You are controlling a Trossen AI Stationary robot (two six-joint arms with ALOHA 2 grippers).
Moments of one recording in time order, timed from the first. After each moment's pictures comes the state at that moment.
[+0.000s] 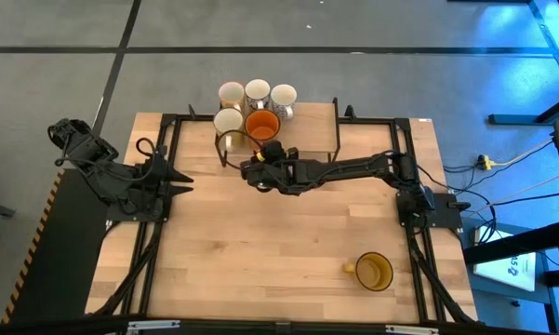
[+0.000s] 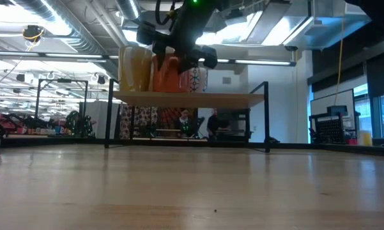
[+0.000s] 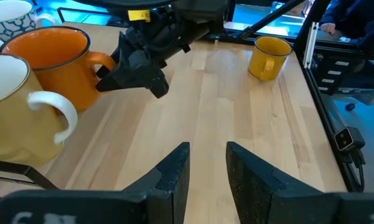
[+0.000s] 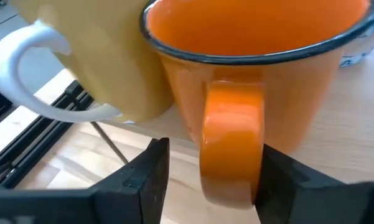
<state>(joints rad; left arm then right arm) -0.64 0.65 1.05 -1.00 -0.65 -0.49 0.01 2.13 1.82 -0.48 0.87 0.92</state>
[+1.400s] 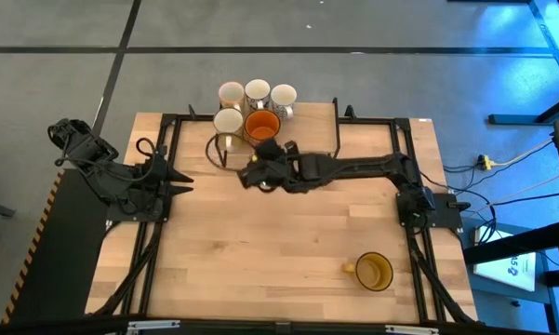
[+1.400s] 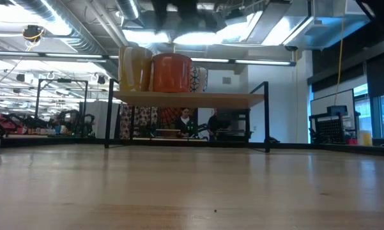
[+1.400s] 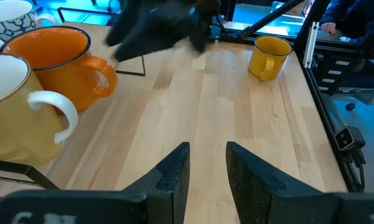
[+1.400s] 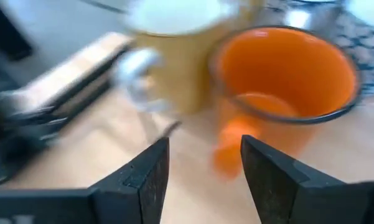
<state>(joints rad) -0.64 0.65 1.05 -1.00 -0.65 -0.49 0.06 2.11 2.10 -0.80 0.75 0.75</state>
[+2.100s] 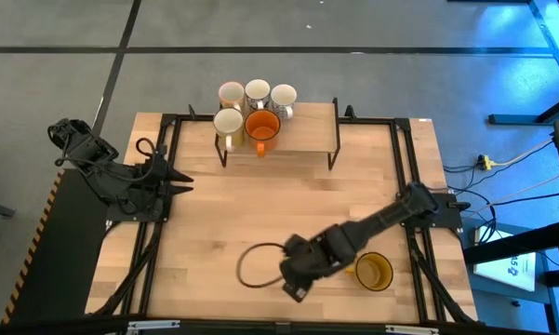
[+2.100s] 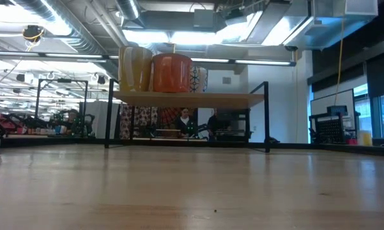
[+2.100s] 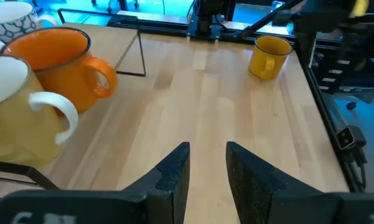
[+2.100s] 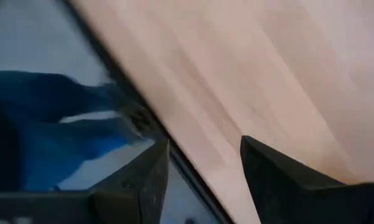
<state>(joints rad) -0.64 0.65 1.05 -1.00 -0.65 -0.48 0.48 2.11 2.16 -1.25 -0.09 1.15</state>
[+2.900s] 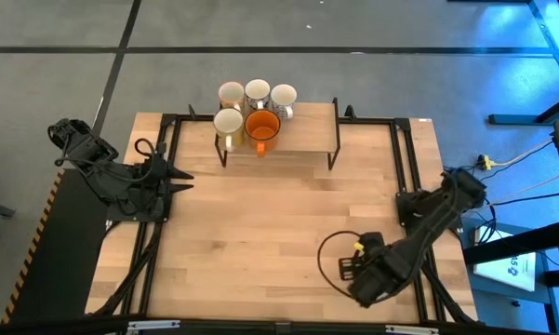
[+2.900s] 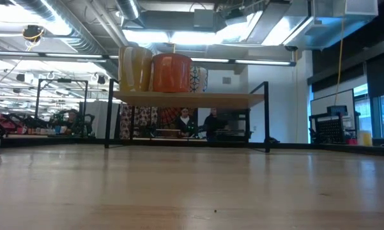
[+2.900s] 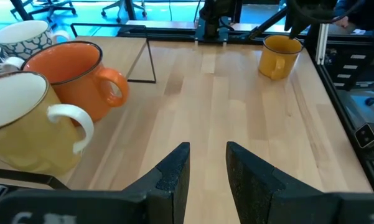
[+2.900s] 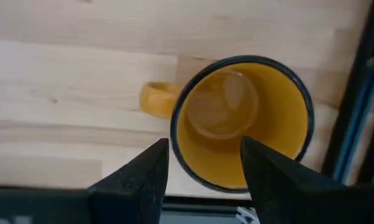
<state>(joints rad) -0.64 0.65 1.05 -1.00 -0.69 -0.41 0.76 1.76 1.57 -1.40 0.01 2.25</state>
